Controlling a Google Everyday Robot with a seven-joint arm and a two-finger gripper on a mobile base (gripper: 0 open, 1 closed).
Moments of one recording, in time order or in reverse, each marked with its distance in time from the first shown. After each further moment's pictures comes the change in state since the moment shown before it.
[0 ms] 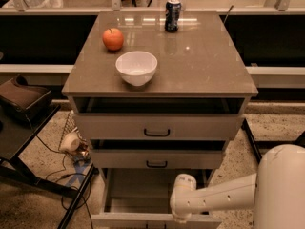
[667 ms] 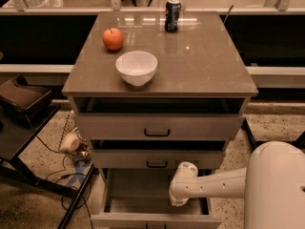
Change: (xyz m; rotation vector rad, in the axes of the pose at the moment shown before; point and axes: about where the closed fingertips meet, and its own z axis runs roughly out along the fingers) arm -0.036 -0.067 0.004 0.063 -0.121 -0.172
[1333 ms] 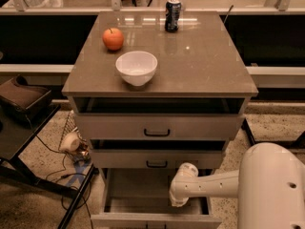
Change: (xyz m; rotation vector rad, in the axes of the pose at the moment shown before) arm 0.004 -0.005 0.025 -0.023 -0.017 -0.004
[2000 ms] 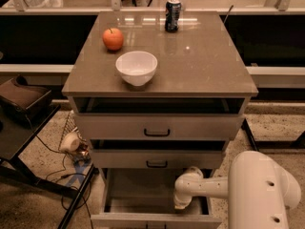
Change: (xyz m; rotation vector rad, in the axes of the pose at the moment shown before) arm 0.024 -0.002 0.065 -0.076 -0.037 0.045
